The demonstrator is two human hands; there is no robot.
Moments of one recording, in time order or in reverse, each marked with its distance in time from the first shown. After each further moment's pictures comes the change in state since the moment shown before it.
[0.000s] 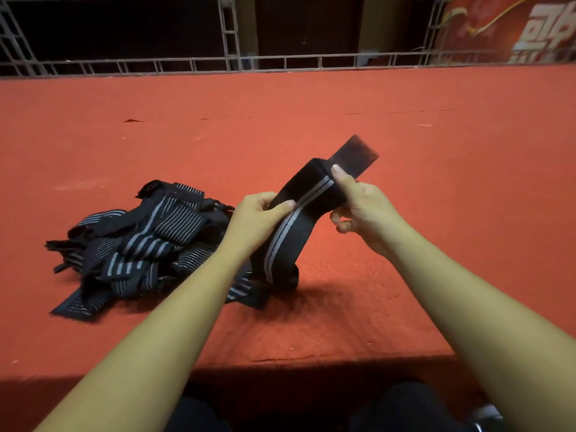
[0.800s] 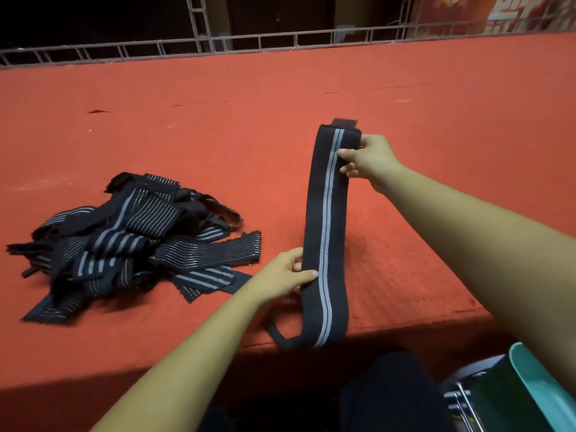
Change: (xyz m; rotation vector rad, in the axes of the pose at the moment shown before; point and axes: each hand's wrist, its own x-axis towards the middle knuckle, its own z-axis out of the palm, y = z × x) left_hand -0.058 -0.064 0.084 -0.208 -0.591 -0.300; right_hand 0.078 0.006 -0.074 -0.223 0.248 -0.013
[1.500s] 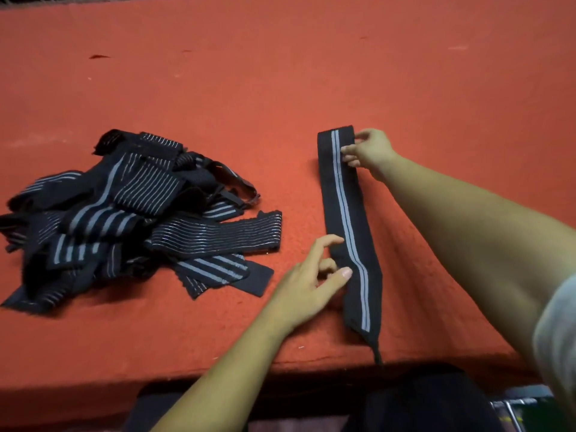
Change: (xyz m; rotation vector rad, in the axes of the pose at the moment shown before) left_hand 0.014 -0.052 0.002 0.273 0.237 0.203; right_hand 0.106 0.105 0.083 -0.137 -0.069 0.212
